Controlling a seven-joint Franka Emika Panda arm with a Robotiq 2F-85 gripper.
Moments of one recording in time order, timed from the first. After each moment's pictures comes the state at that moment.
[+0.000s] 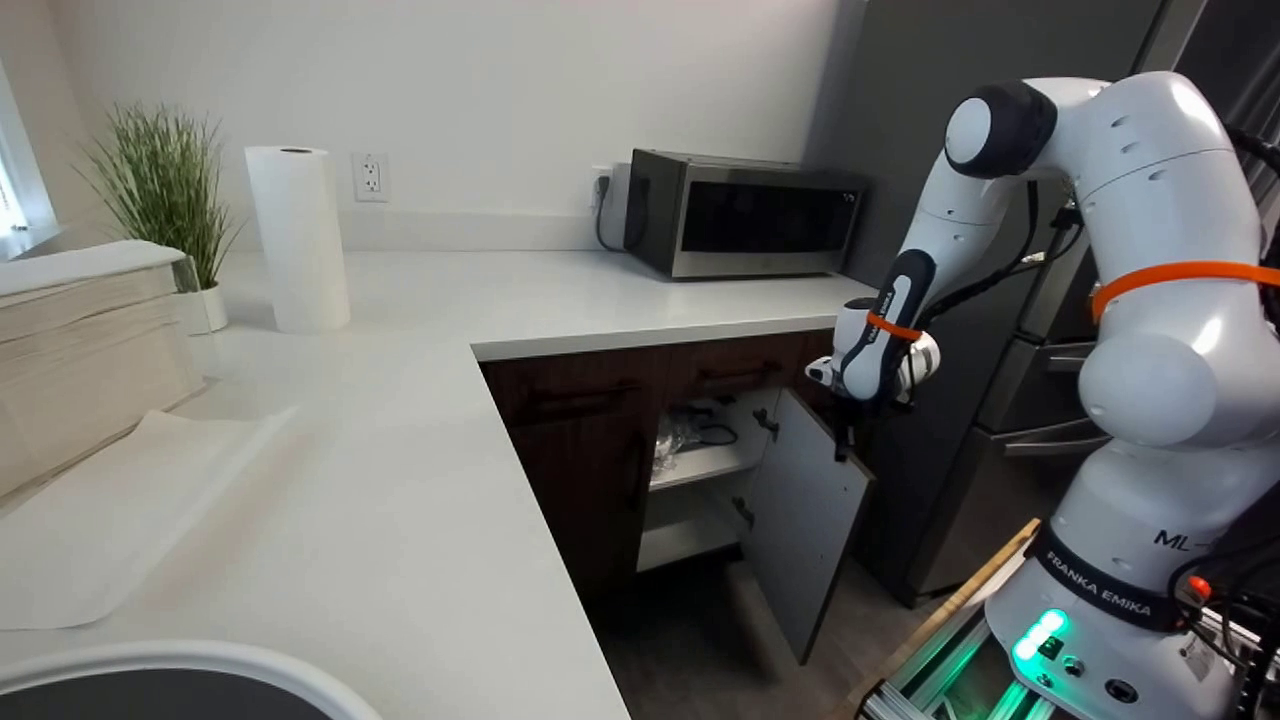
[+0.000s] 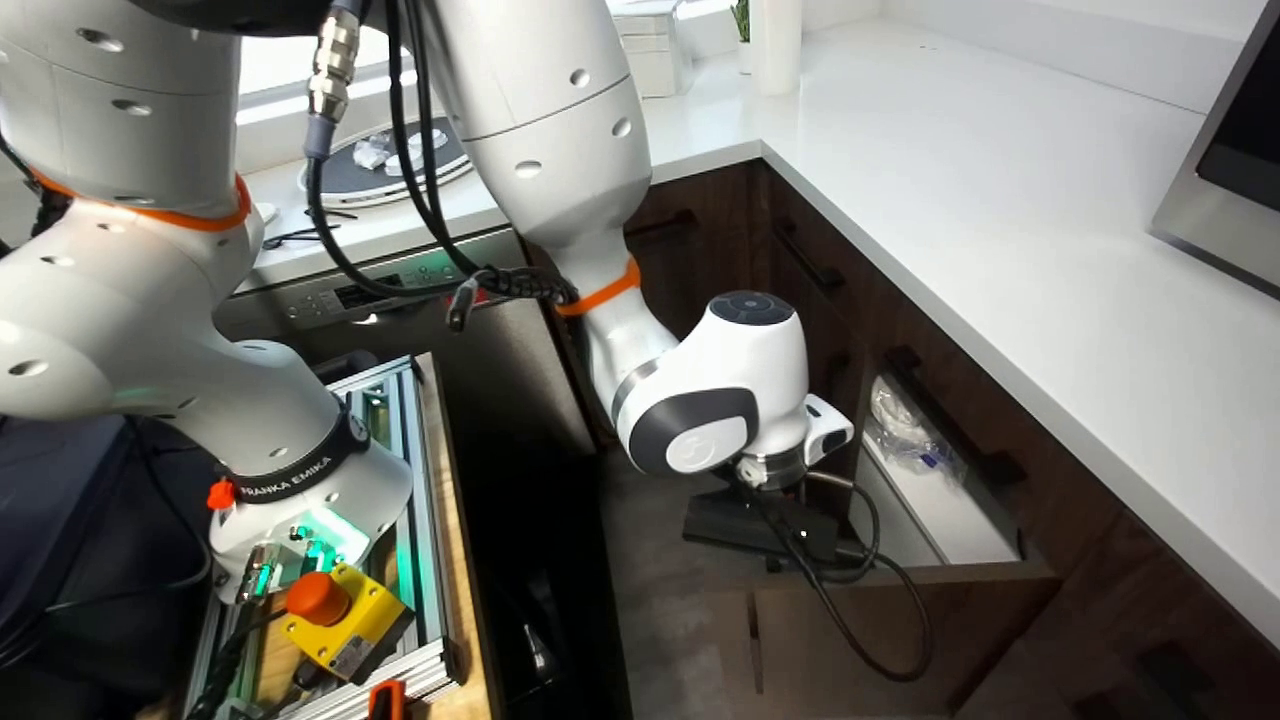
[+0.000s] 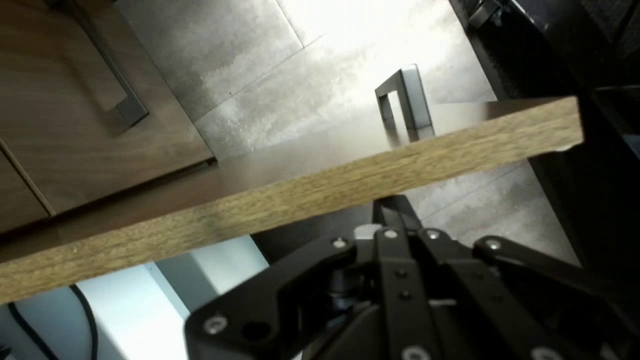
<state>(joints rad) -0.34 0.68 -0.19 -2.29 -0.48 3.00 -0.85</state>
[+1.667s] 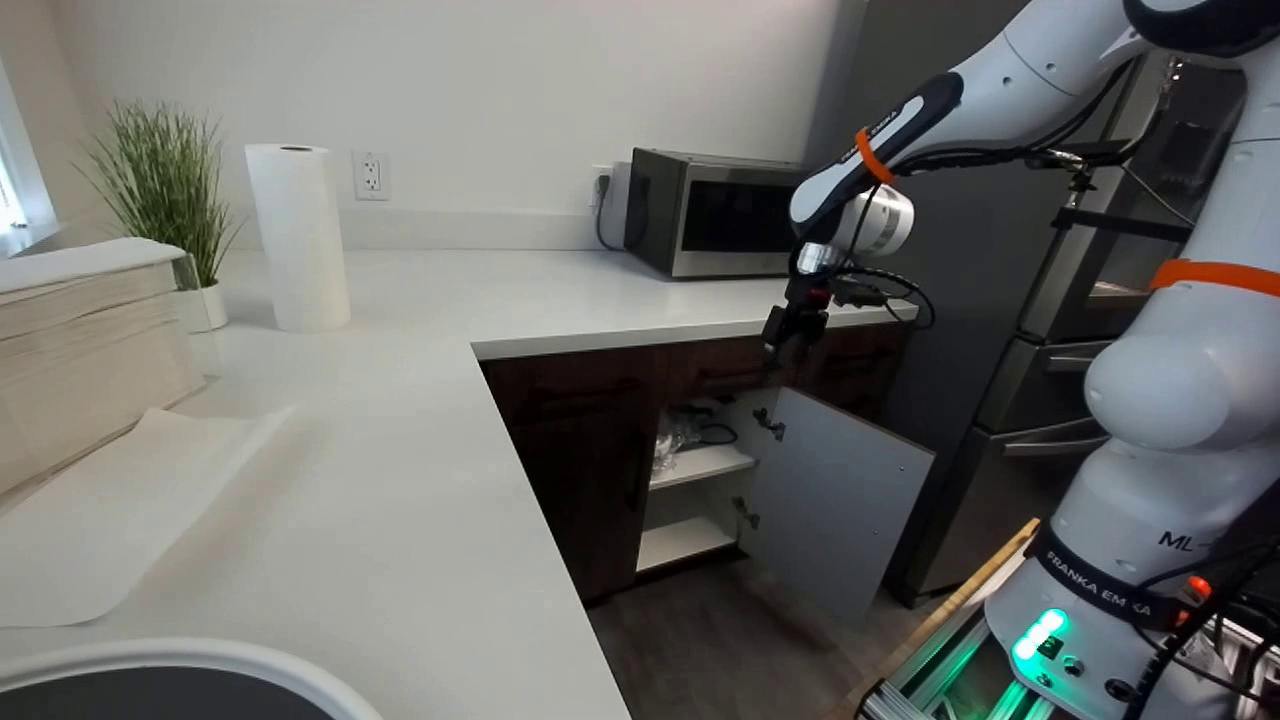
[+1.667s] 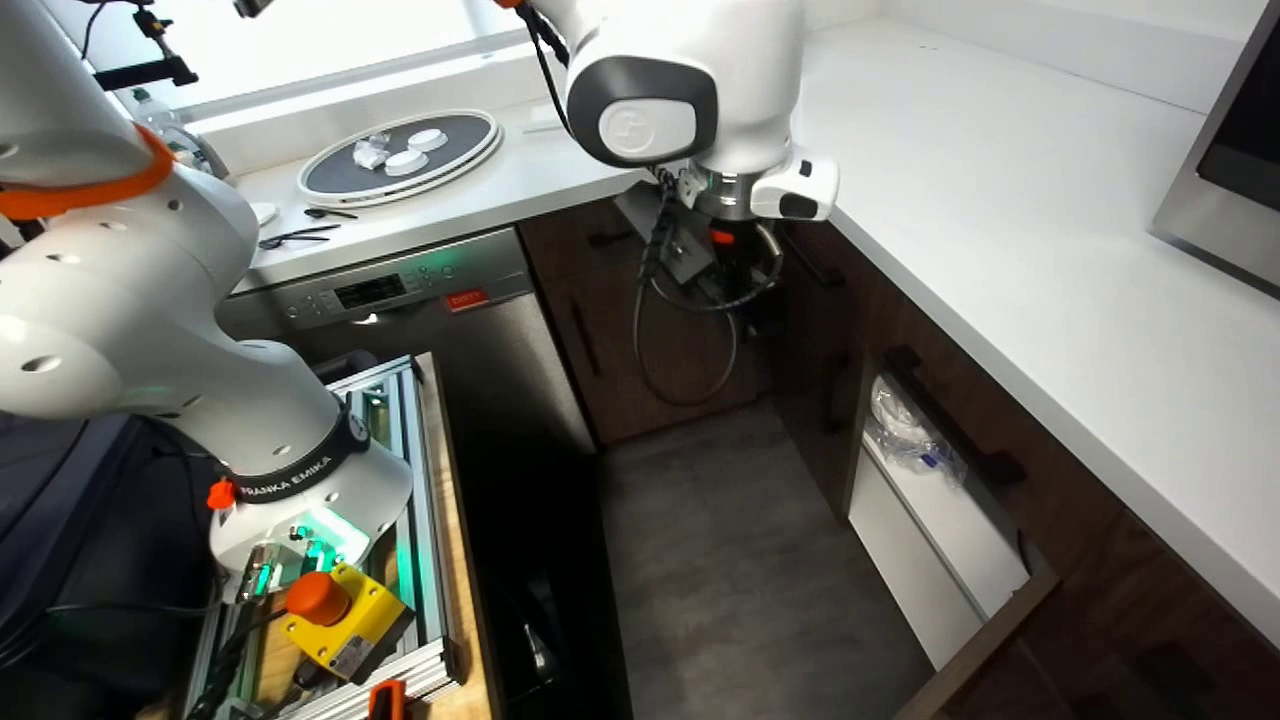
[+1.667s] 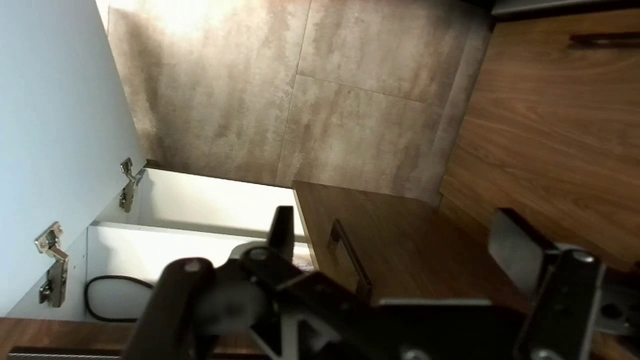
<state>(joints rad) -0.27 0.09 0.08 -2.38 0.23 2.42 -0.42</state>
